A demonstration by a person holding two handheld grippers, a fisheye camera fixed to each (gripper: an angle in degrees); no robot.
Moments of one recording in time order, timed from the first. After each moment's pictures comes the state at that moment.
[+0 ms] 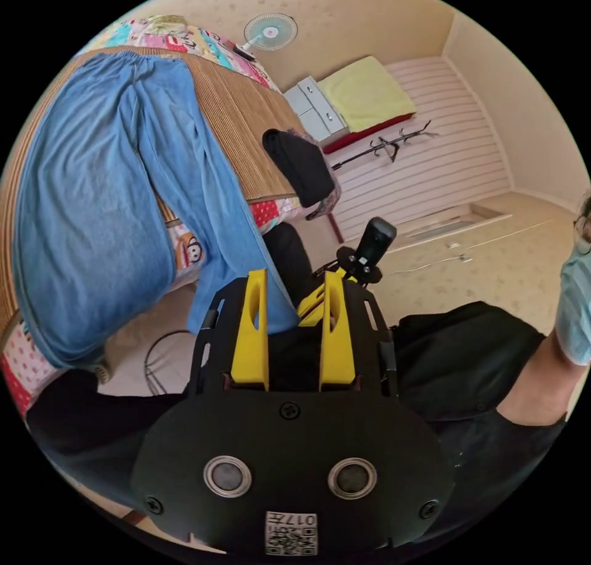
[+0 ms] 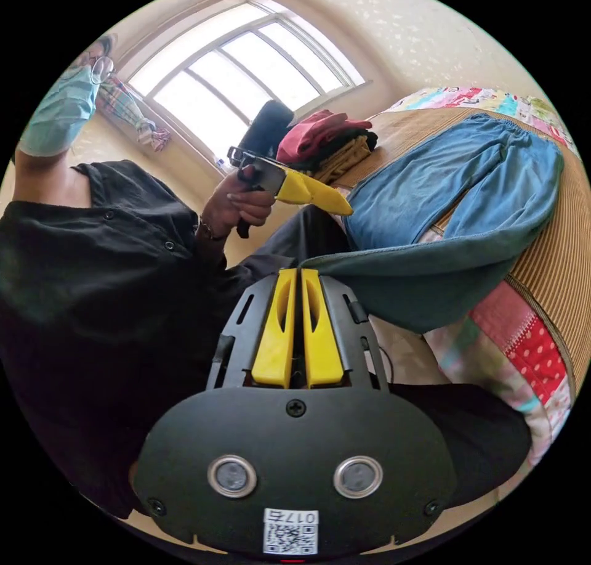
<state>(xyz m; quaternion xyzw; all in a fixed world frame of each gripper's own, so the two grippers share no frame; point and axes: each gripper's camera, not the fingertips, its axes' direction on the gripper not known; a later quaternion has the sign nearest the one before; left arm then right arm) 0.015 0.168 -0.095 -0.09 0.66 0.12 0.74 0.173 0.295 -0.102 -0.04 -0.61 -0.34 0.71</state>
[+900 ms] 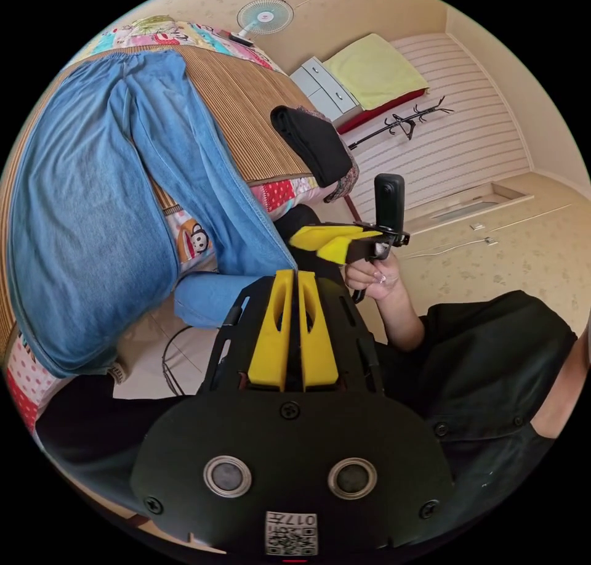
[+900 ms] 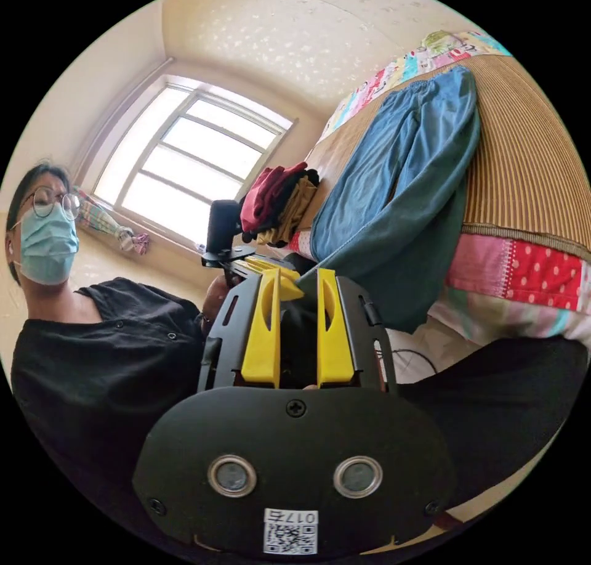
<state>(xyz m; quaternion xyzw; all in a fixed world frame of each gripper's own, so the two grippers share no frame) 0.098 0.229 -0.106 -0.08 0.66 0.12 0.74 0.190 0.212 -0.054 -0.08 -0.64 -0.07 0.76</state>
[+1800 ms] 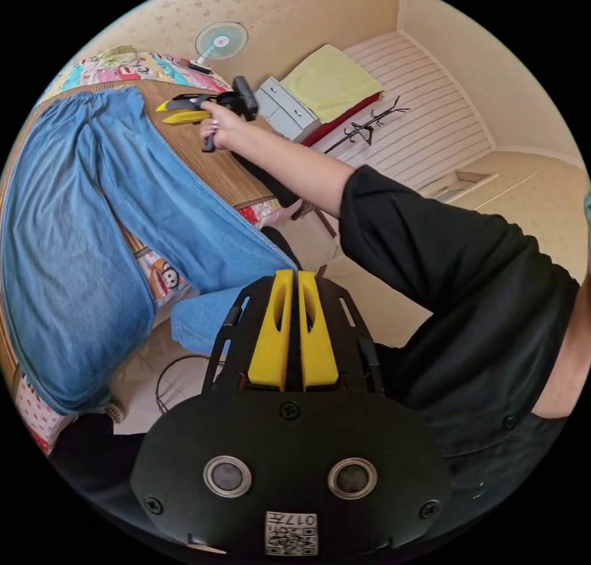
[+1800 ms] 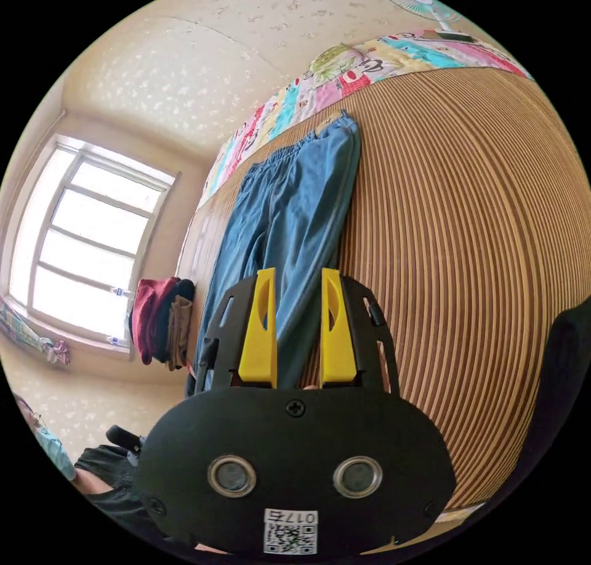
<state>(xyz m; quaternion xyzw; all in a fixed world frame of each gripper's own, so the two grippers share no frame) -0.004 0.234 -0.147 -0.01 0.74 0.14 0.65 0.212 -0.165 0.129 -0.09 -0.49 0.07 0.86</state>
